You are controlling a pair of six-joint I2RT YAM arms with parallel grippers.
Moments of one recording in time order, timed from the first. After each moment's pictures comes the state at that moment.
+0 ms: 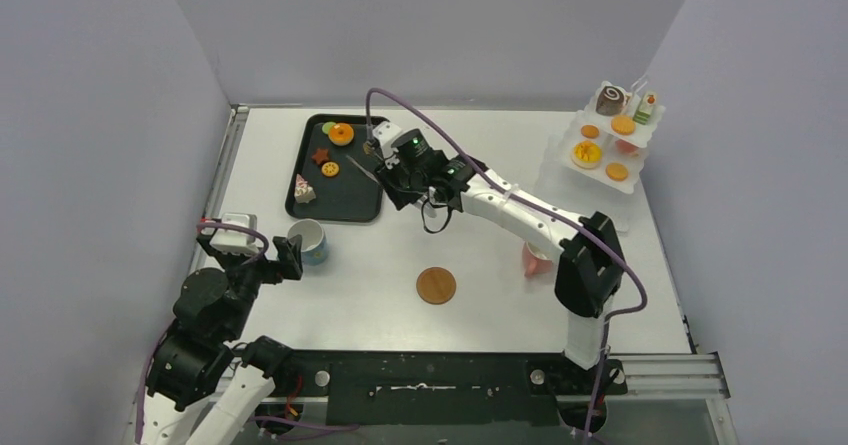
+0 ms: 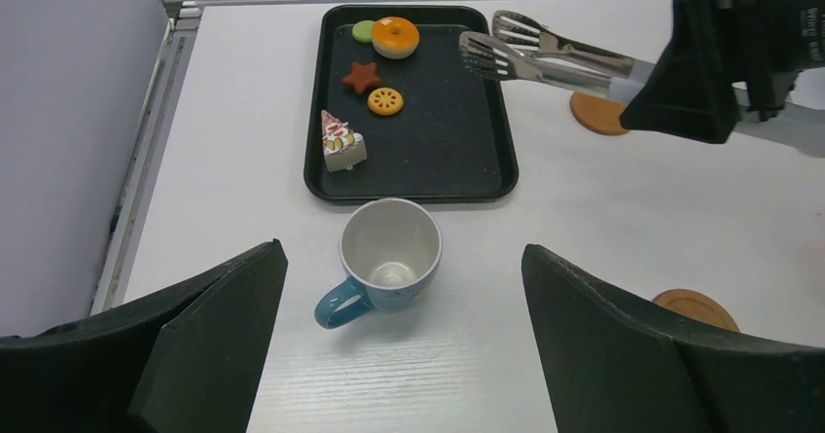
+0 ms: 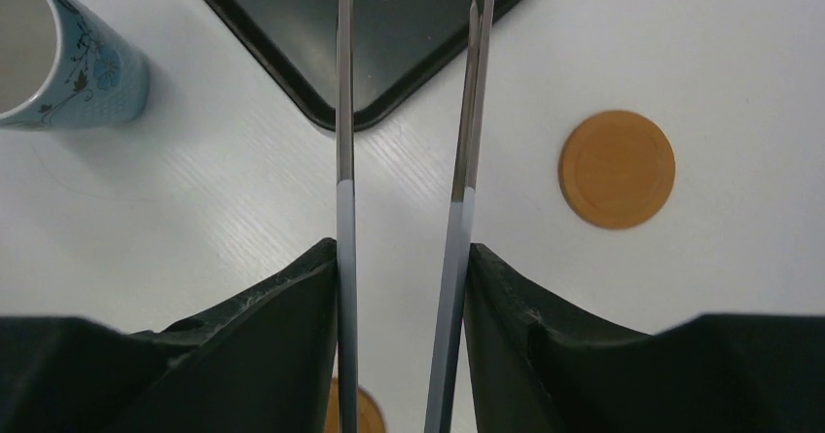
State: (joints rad) left arm -0.44 0.29 0.76 -0.63 -0.31 -0.12; right arm 0.84 1.83 1.64 -0.55 0.09 0.01
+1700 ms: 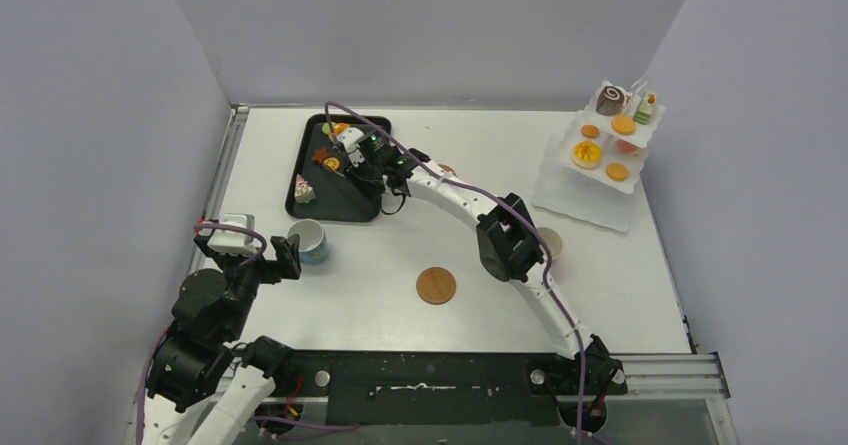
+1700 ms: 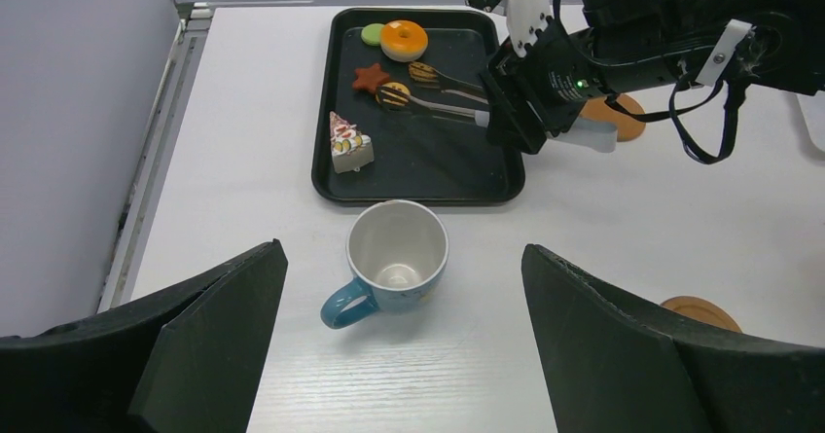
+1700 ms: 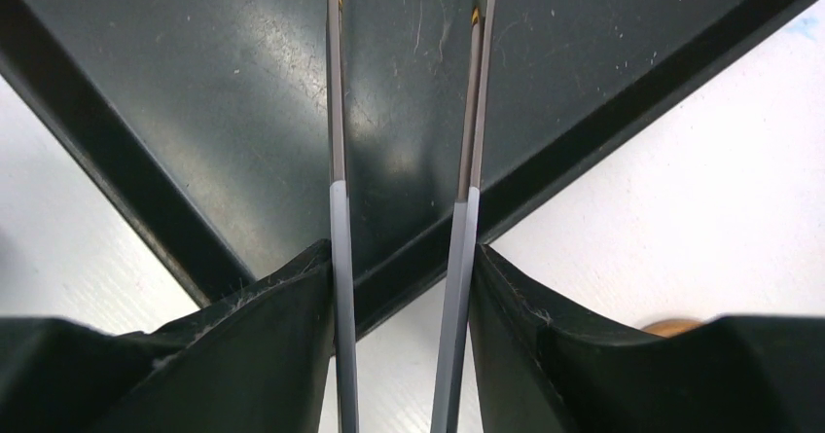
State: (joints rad) left arm -0.42 0.28 0.76 -0.63 -0.32 -0.12; right arm 0.81 2.47 2.22 -0.55 0.03 -0.14
